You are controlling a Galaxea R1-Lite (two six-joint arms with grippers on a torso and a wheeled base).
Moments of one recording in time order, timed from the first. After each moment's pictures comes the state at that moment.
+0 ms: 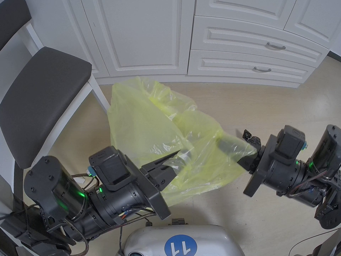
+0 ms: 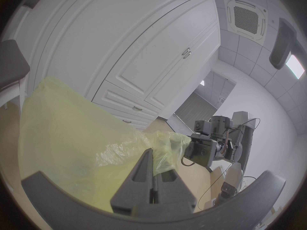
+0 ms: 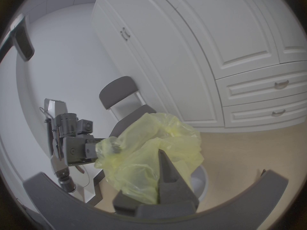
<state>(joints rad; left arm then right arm) -0.90 1.71 -0.38 -1.53 -0.08 -0.24 0.77 1.54 -0.44 -1.24 0.13 0.06</state>
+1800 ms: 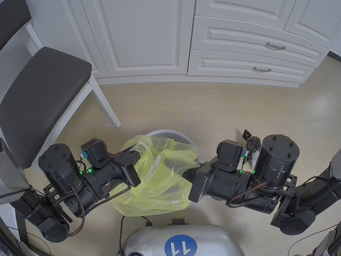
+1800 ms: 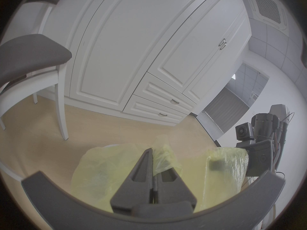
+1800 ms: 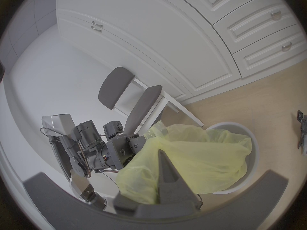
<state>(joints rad) -0.62 1.82 -0.35 -1.53 -0.07 -0.28 0.87 1.84 -0.63 -1.24 0.14 0.42</state>
